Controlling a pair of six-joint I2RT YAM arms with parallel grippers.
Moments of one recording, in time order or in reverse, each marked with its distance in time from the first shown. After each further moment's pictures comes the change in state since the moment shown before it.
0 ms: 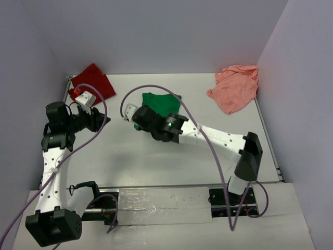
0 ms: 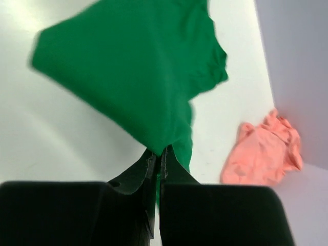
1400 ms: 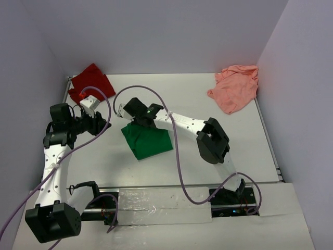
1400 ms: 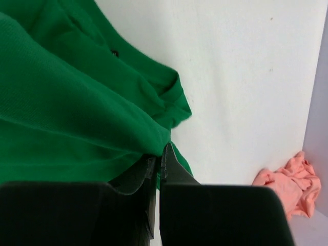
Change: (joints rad) left arm 0.000 0.040 -0.016 -0.102 -0.007 0.112; right arm -0.104 0.393 0.231 0.029 -0.177 -0.146
